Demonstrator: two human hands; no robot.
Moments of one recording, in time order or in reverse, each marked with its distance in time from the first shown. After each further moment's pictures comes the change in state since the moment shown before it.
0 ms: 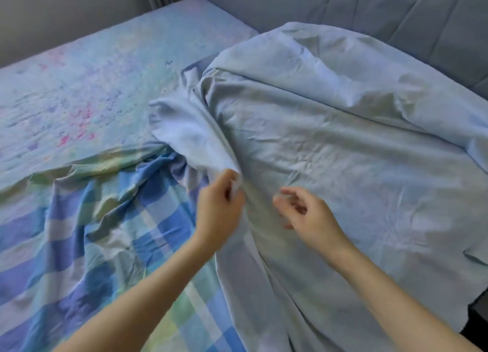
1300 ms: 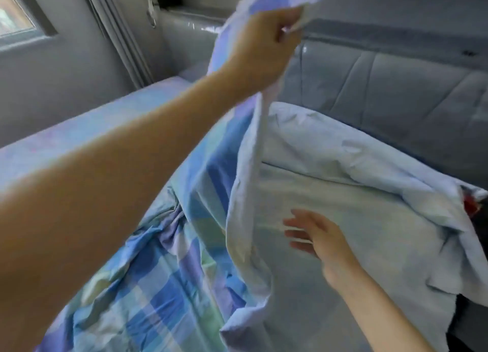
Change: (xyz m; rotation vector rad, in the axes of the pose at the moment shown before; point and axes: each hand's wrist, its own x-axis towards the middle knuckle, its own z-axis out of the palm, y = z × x) left_hand 0.202 0.293 -0.023 -0.092 -0.048 0.570; right_hand 0.003 -0.064 -0.058 0.526 0.209 0.129
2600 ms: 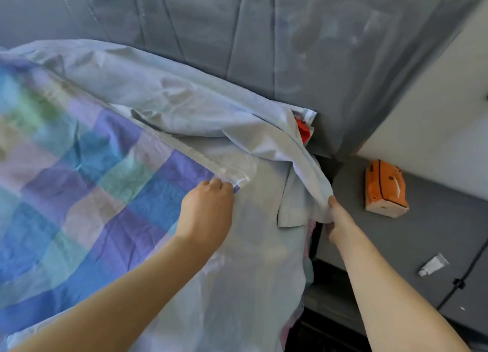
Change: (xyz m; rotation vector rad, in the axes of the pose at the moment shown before) left_hand -0.240 -0.014 0.311 0.601 -0.671 0.189; right_hand 0.081 0.123 -0.402 0.366 0.916 0.484
